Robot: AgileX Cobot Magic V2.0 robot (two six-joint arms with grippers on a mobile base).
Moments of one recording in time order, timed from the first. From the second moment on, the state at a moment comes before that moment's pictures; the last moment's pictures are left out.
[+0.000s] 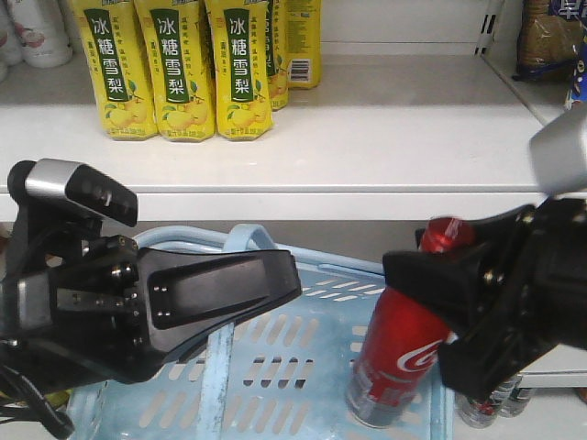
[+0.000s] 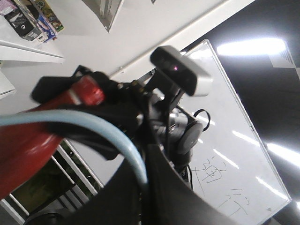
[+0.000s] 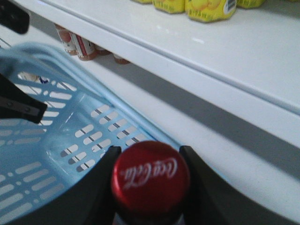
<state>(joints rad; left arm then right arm) -0.54 1.18 -0.61 0.94 -1.16 -1.96 0.67 0.87 -0.92 0.21 0.61 -0.11</state>
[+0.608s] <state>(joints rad) -0.54 1.18 -0.61 0.95 -1.15 -1.96 0.69 0.92 -0.83 0.29 0.48 -0.18</state>
